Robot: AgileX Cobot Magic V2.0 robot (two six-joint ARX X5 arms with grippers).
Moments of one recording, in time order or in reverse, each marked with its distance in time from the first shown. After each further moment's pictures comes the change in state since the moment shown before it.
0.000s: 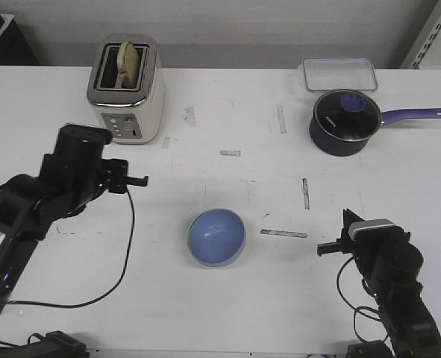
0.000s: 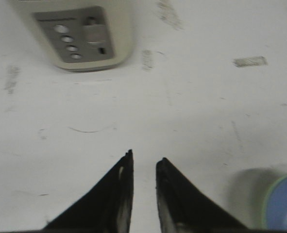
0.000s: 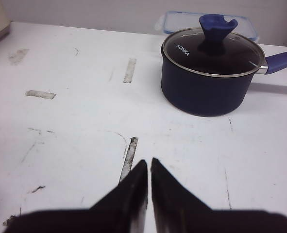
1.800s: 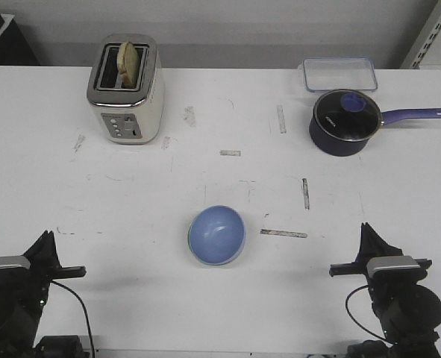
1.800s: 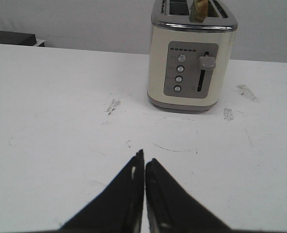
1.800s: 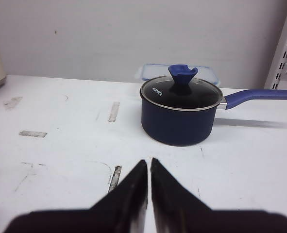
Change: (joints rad) left arm 0.415 -1.063 -1.000 0.506 0.159 0.141; right arm 0.000 -0.327 -0.093 -0.026 0.078 0.000
